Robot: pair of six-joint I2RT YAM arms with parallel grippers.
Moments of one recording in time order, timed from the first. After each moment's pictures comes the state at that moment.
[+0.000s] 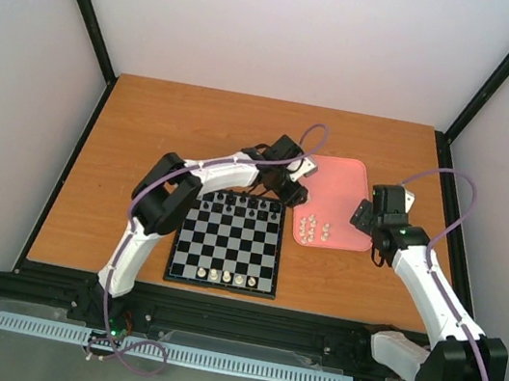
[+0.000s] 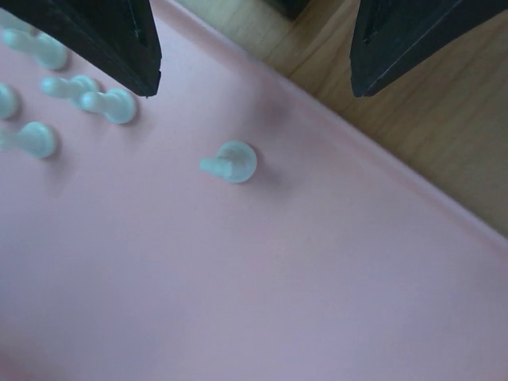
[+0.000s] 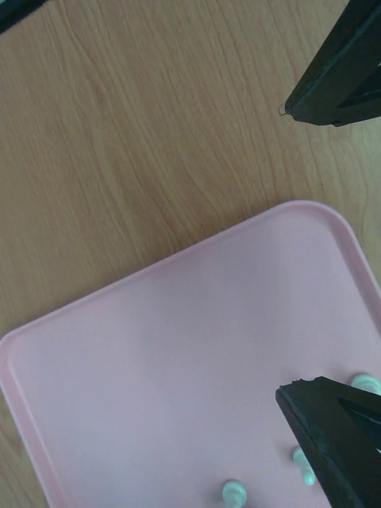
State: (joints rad) left arm -0.72 2.19 1.69 -0.41 0.25 -0.03; right arm 0.20 1.11 0.77 -0.56 0.32 0.49
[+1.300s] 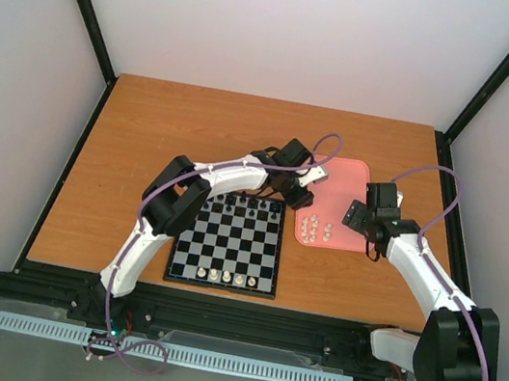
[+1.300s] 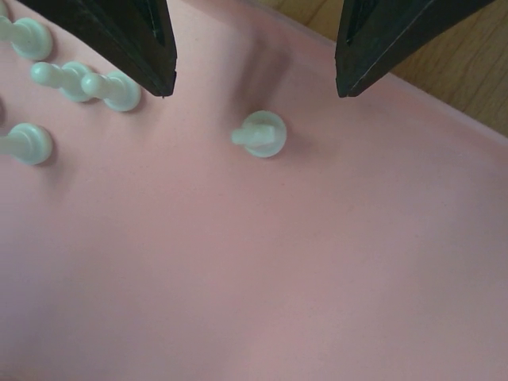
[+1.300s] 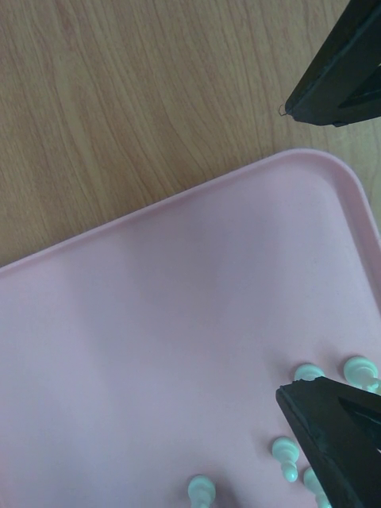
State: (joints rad) left arm -0.76 2.30 1.80 -0.44 0.24 0.12; right arm 0.20 1.24 0.77 -0.50 0.23 0.47
